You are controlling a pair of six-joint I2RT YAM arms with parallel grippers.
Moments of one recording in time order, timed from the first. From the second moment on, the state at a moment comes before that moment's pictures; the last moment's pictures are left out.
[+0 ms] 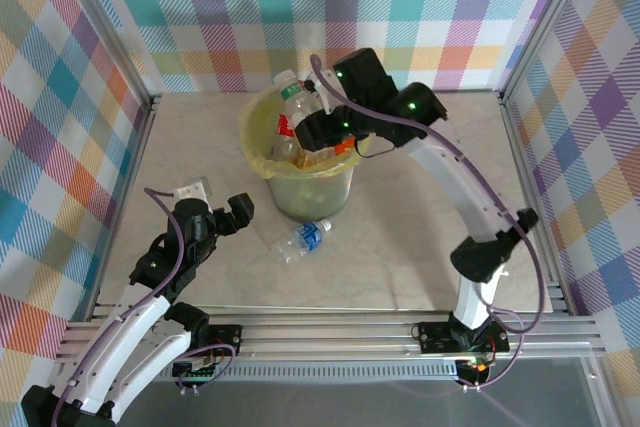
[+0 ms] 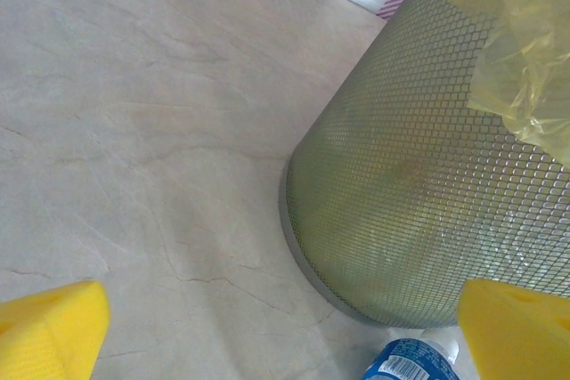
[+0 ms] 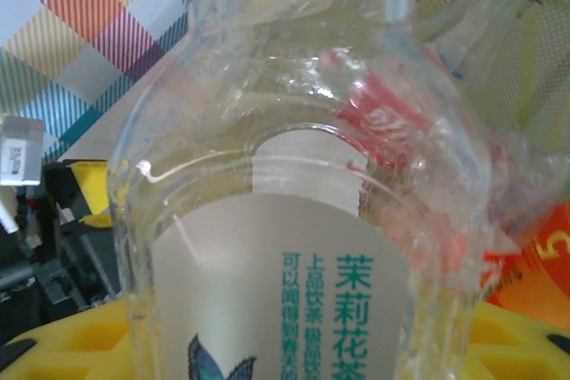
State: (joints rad) left arm -0.40 0.63 0.56 -0.42 -0.20 -0.61; right arm 0.75 1.85 2.32 -1.20 -0.21 0.12
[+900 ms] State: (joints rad) left arm -0.40 0.63 0.58 -0.43 -0.16 -0.60; right arm 0.74 2.12 2.63 -1.44 -0.22 0.09
